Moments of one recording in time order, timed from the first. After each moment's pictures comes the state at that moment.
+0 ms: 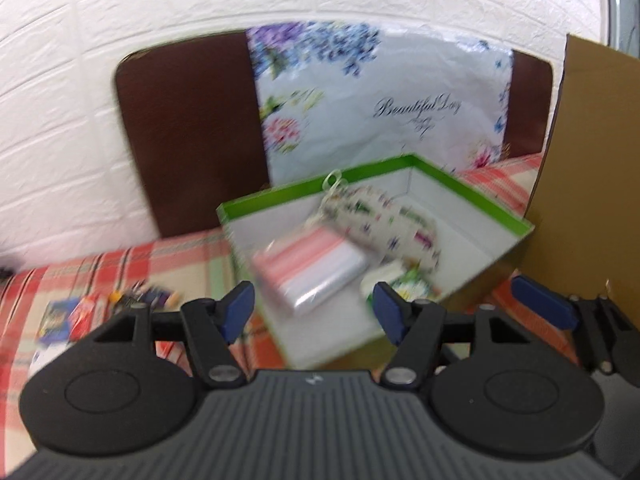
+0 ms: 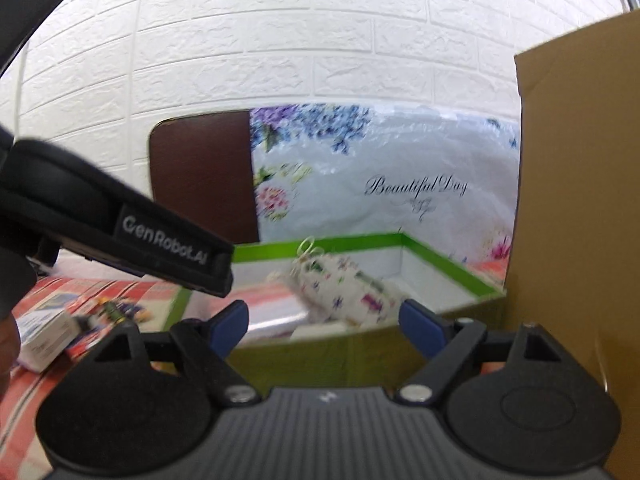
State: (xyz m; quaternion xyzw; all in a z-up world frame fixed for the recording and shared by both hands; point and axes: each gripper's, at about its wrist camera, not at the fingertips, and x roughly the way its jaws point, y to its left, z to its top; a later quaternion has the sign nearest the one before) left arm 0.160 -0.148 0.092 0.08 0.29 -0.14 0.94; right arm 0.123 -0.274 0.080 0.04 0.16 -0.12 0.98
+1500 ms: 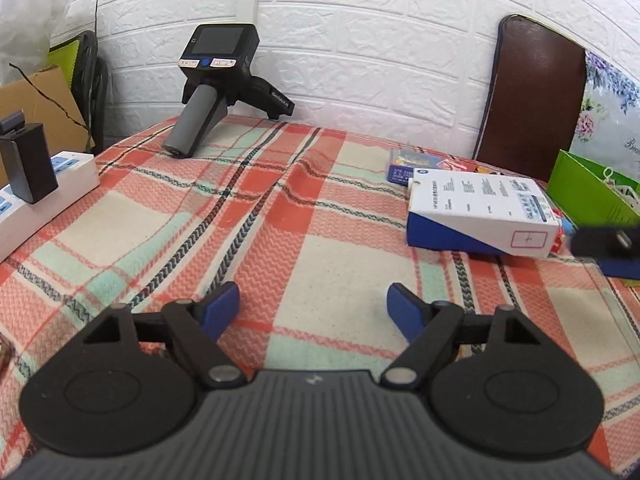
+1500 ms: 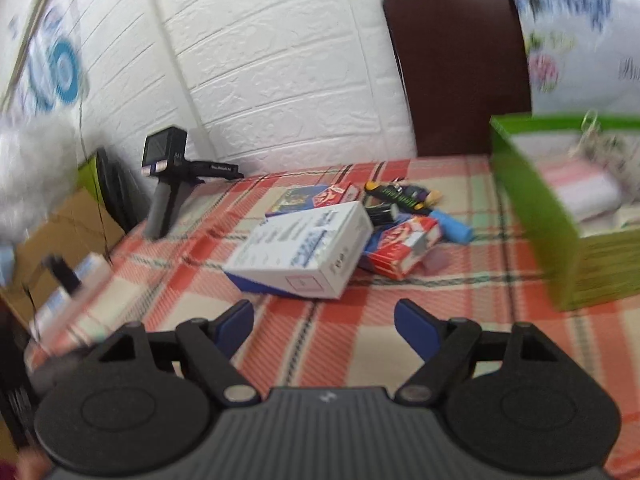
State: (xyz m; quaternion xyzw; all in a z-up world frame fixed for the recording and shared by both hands) left arm 0.084 0.132 0.001 -0.06 0.27 0.08 0.96; right arm 0.190 -0.103 0.067 0.15 0.34 0.12 0.92
